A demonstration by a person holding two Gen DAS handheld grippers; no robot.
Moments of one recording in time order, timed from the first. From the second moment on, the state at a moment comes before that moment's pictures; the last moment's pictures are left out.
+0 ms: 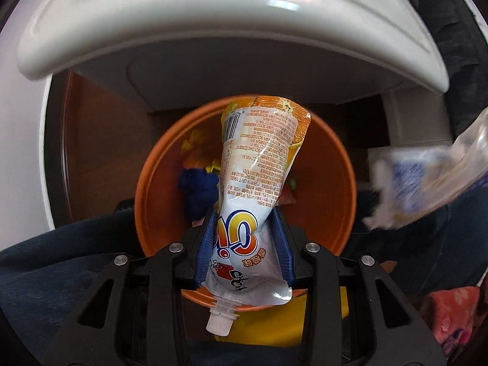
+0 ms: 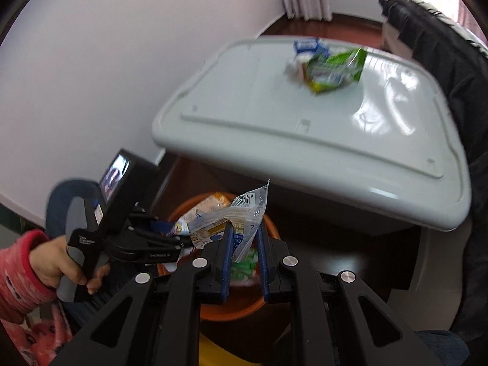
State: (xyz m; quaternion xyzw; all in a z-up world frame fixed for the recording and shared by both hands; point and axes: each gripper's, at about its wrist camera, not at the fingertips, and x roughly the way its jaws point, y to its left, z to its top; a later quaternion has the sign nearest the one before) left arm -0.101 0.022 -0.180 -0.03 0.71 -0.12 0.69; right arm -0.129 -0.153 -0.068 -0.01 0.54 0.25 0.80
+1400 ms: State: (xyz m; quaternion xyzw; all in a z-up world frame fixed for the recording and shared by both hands) left arm -0.076 0.035 -0.132 -0.04 0.64 -0.08 0.77; right arm -0.106 -0.182 -0.089 0.02 0.57 0.20 0.80
